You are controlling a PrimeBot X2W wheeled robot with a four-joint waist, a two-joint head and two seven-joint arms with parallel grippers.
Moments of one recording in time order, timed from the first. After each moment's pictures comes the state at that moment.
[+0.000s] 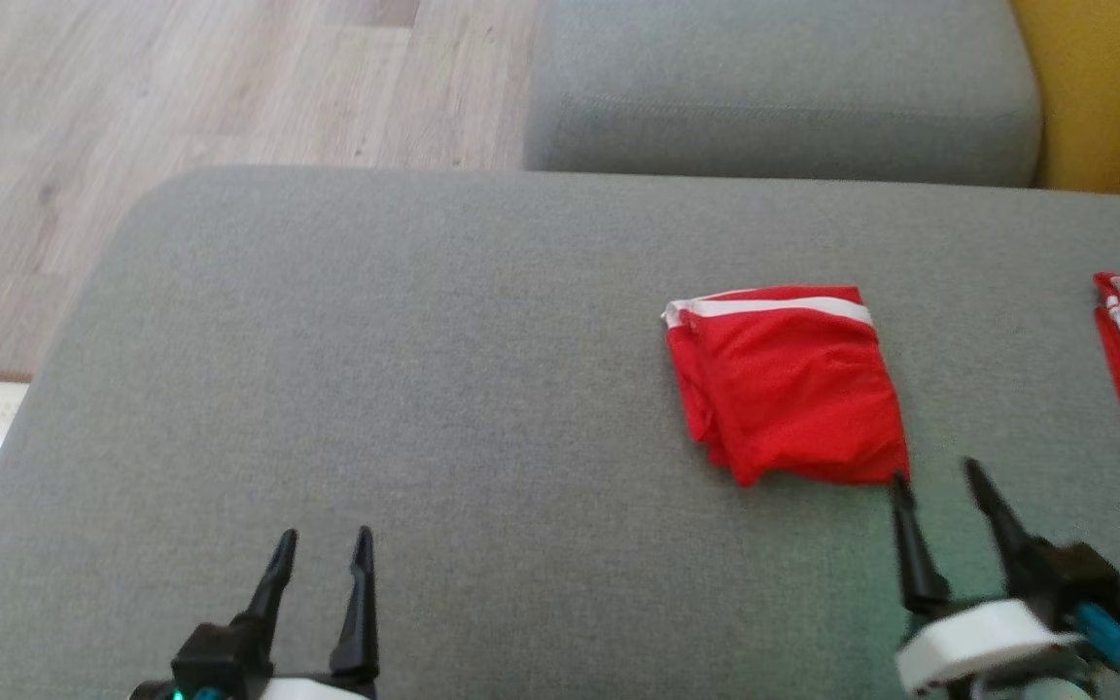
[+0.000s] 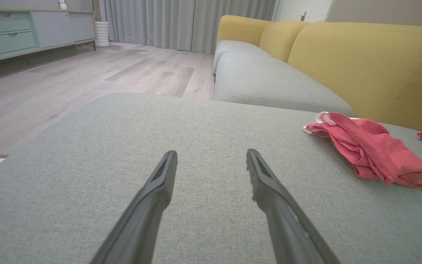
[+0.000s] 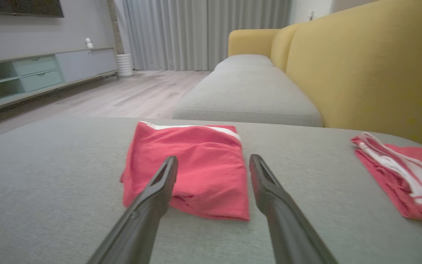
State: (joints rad) left arm 0.21 0.06 -0.22 0.08 -0.17 0.08 -0.25; right arm 0.05 -0.06 0.01 0.29 0.05 0.12 -0.23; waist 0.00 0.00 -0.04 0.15
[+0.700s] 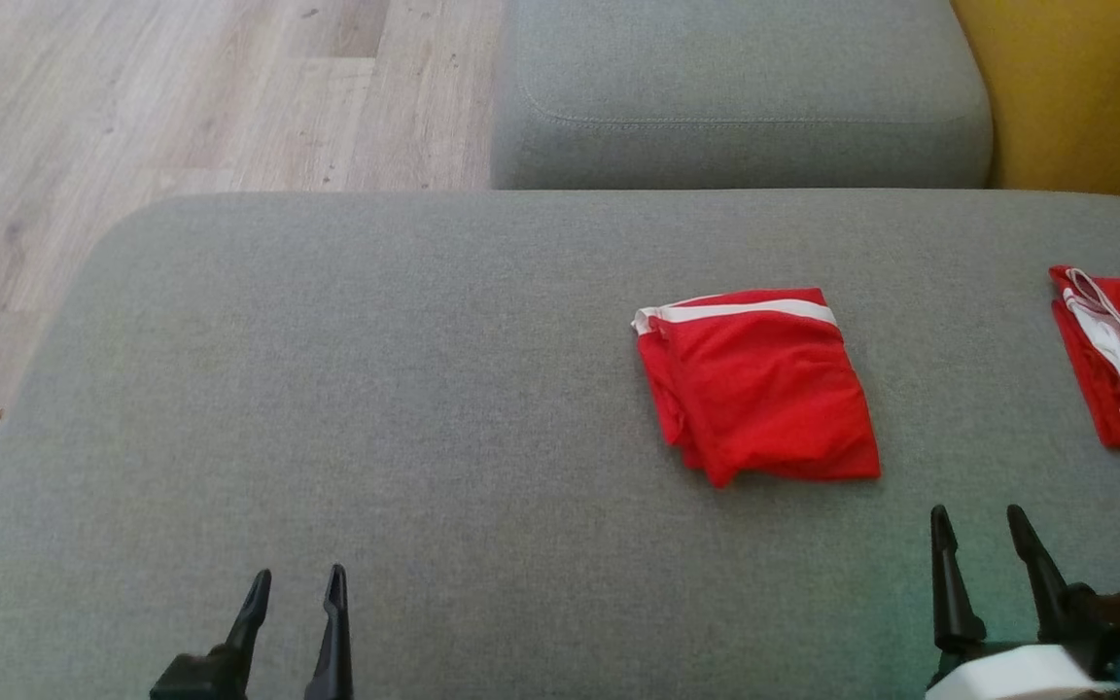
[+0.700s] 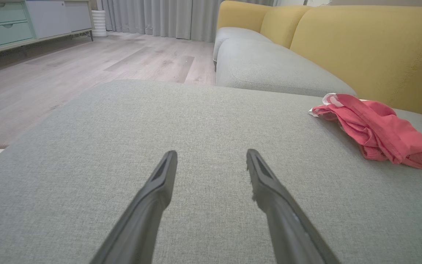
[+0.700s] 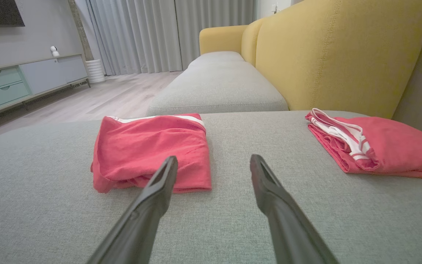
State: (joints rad) left arm 0.26 0.06 -0.15 0.13 -0.16 0.05 -0.25; right arm 0.14 -0.05 -0.07 0.27 0.09 0.12 -0.25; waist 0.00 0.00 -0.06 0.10
